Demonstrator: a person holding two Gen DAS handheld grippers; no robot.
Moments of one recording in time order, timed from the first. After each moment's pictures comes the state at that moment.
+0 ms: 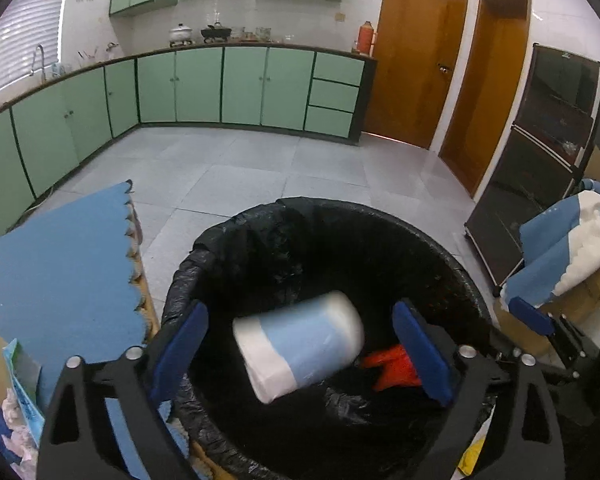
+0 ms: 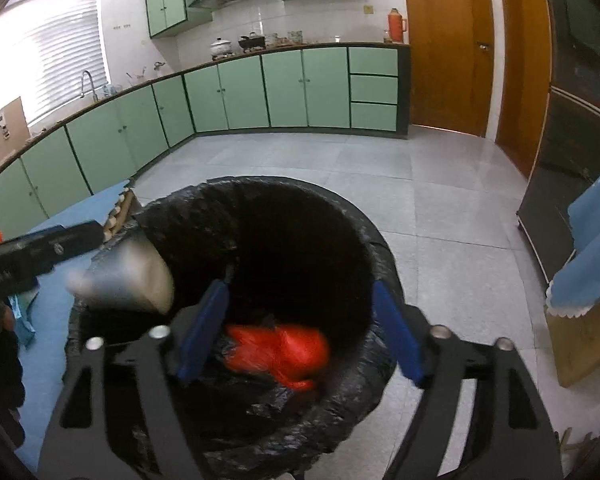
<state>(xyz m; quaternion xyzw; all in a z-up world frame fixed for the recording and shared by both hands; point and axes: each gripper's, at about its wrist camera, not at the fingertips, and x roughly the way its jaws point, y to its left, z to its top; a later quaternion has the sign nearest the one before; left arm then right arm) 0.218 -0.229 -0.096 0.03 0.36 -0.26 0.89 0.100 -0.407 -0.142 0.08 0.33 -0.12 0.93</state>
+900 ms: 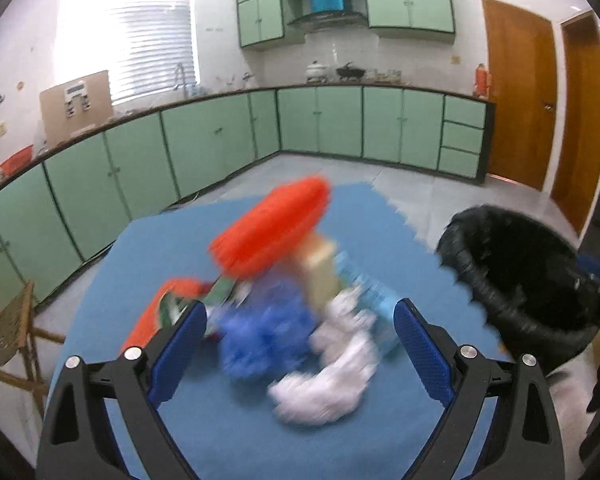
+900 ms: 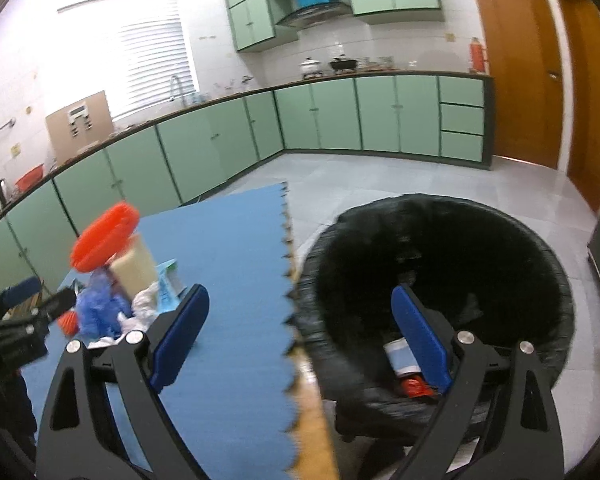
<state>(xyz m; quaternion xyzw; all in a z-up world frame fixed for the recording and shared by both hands) 0.112 0.042 -0.085 0.04 0.30 -0.03 0.95 0.089 -0.208 -0.099 0.07 0.28 0.03 0.96</state>
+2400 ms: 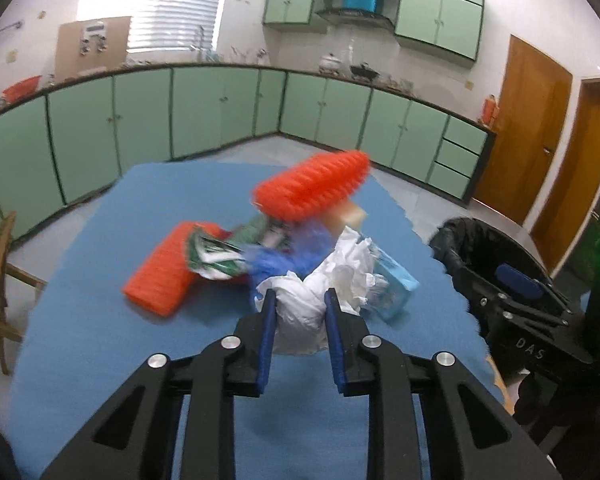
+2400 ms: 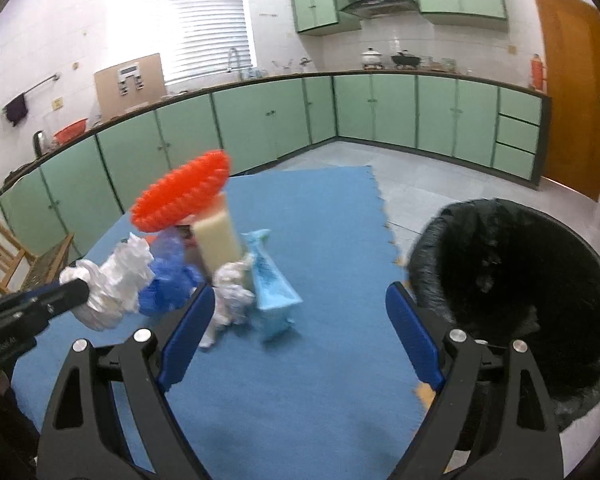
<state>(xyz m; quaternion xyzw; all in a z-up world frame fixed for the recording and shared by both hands) 0.075 0.107 -0.090 -0.06 0.32 -0.05 0.95 0.103 -0.108 -0.109 0.02 0.29 0.12 0.95</state>
